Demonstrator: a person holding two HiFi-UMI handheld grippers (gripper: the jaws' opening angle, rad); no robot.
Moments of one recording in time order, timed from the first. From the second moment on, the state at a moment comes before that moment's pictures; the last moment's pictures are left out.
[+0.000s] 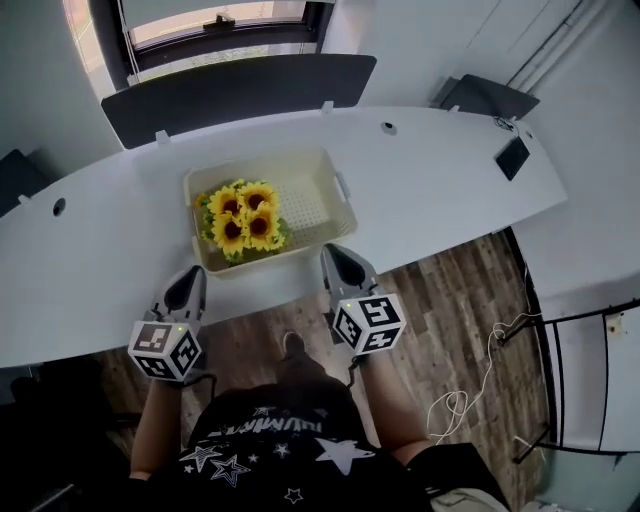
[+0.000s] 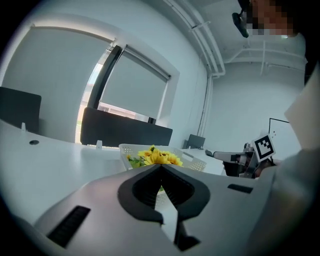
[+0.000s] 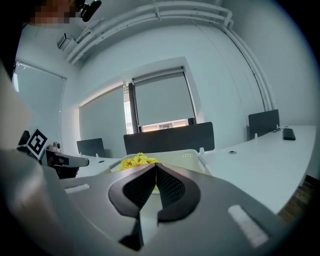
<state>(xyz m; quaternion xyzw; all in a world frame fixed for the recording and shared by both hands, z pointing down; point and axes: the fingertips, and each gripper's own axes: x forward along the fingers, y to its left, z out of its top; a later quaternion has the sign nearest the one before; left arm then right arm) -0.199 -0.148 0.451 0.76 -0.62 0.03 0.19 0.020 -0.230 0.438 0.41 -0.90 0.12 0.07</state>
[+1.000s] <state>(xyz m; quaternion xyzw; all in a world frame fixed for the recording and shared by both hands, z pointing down) -0.227 -0.174 0.486 0.60 -0.76 0.09 0.23 0.007 -0.320 0.450 0.27 -0.95 0.09 0.13</state>
